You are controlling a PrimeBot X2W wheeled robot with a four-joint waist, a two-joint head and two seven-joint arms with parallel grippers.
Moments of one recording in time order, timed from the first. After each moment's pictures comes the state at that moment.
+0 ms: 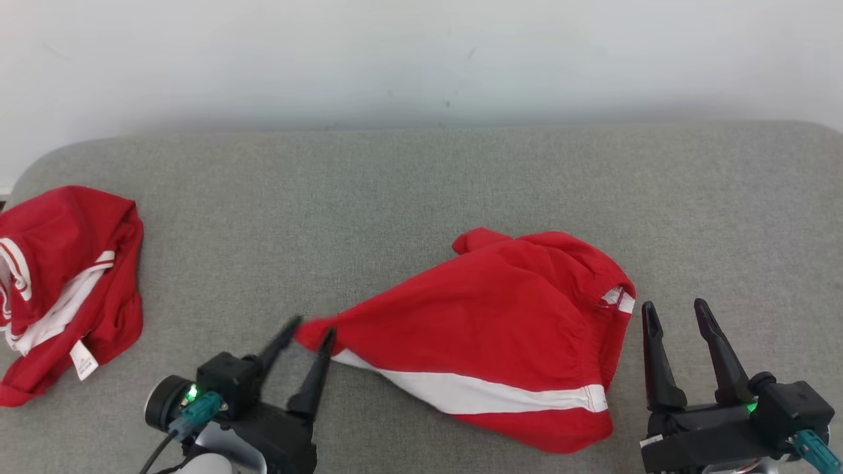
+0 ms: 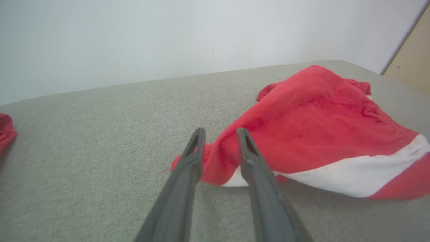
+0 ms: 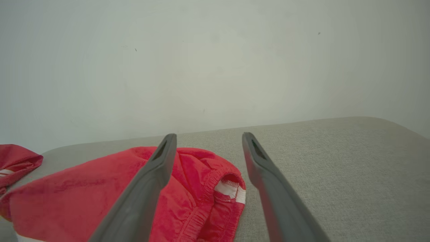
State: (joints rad) left arm -0.35 0.33 -0.58 0.35 -0.49 -0.01 -0.26; right arm -0.06 -0.10 0.04 0.10 0.24 0.13 -0.26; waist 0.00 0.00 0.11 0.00
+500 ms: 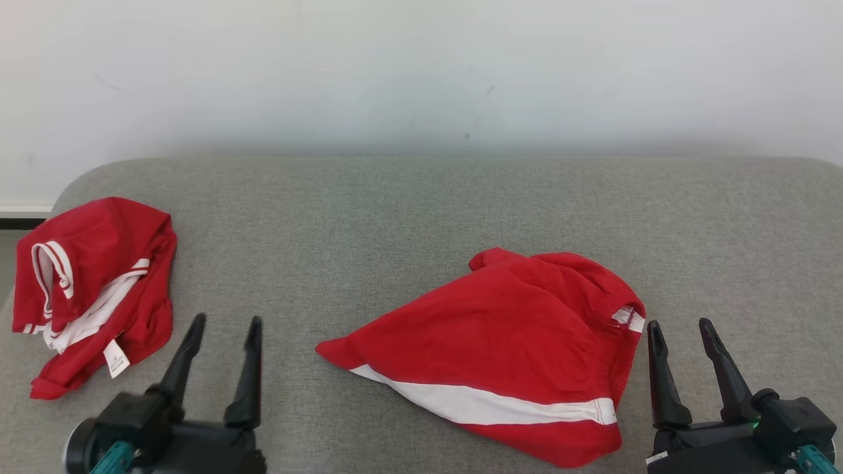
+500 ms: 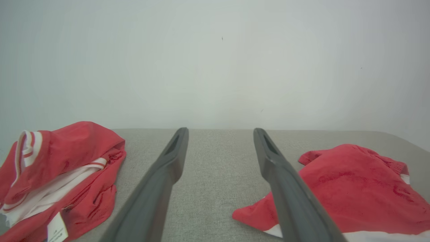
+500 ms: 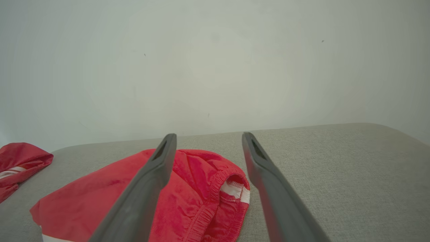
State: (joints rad) left arm -0.14 0.27 -0.26 0.09 -0.38 0.05 -0.26; right arm -0.02 -0.10 0.03 0.11 0.24 0.13 -0.26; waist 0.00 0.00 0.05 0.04
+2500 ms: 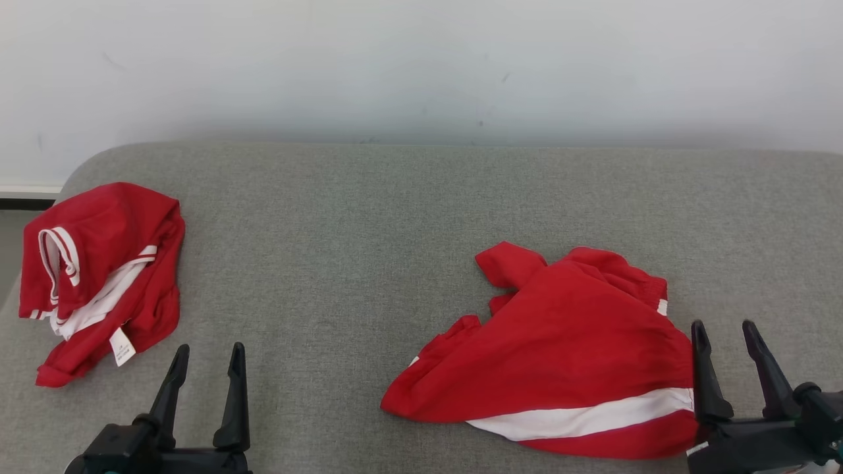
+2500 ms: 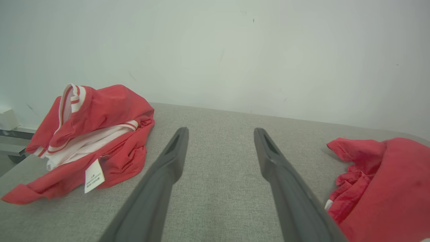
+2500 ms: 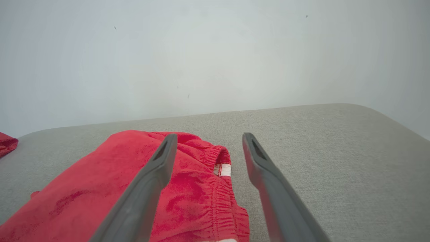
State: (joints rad) left arm -0.03 0.06 0.03 0.12 -0.18 -0.12 -0.26; right arm -0.04 -0.20 -0.02 0.21 0.31 0.13 -0.26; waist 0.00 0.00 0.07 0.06
